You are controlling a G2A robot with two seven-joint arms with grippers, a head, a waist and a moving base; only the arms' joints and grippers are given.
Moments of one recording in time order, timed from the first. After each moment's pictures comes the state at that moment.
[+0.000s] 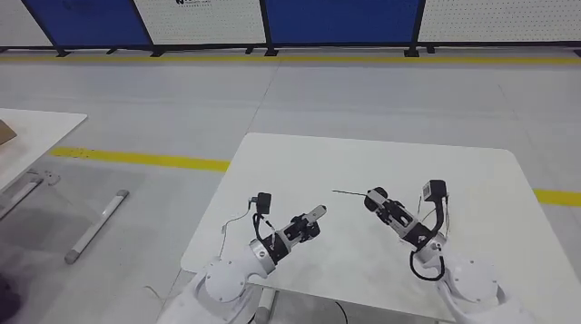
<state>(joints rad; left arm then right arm) 1.69 -1.16 -1.25 -1.85 -0.08 -0.16 -0.31 -1.27 -1.11 0.97 -1.49 0.31 -0.34 0.38</state>
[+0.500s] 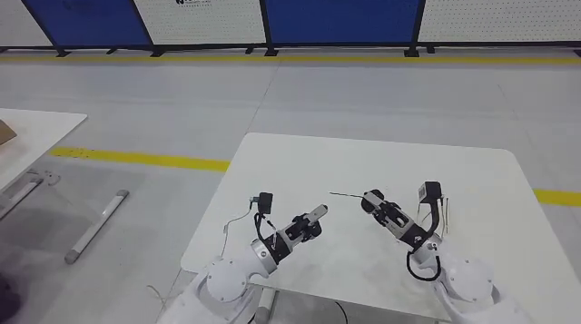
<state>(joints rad) 1.68 -1.16 -1.23 -1.85 -0.08 -0.15 -0.30 -1.27 -1.11 0.97 -1.49 0.32 -0.33 0.39</state>
